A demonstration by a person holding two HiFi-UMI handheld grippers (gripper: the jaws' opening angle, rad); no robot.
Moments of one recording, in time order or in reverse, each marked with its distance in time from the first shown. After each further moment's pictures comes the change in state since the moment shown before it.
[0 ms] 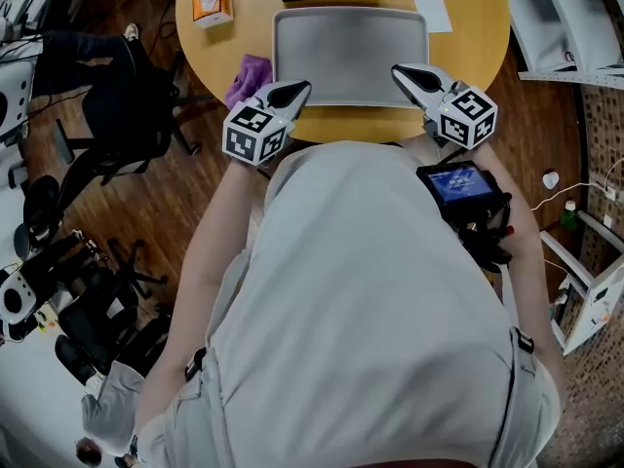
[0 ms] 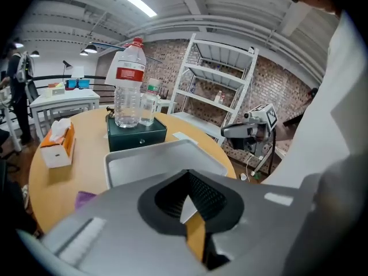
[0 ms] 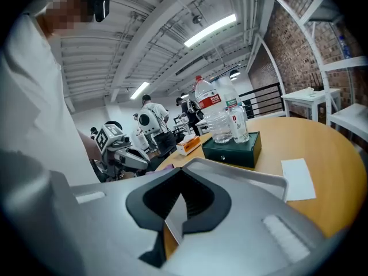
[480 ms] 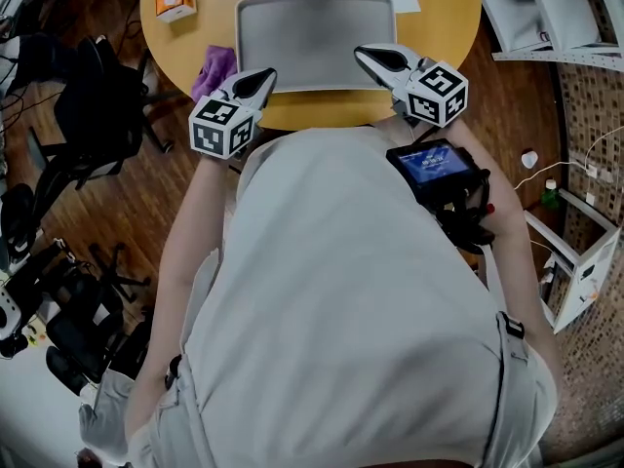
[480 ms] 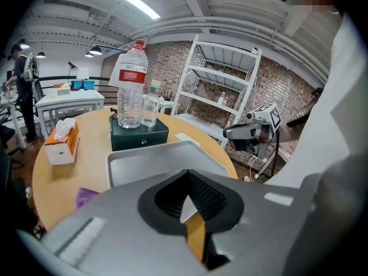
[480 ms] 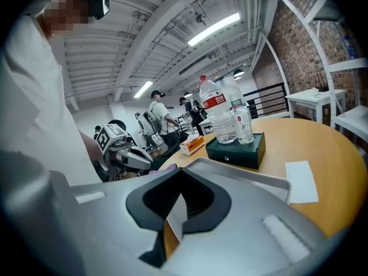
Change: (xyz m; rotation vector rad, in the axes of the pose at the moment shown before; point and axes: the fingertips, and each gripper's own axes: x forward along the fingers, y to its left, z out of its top) left arm -0.003 0.001 0.002 -0.021 -0.016 0.046; right arm 0.009 0.009 0.002 -0.016 0.010 0.038
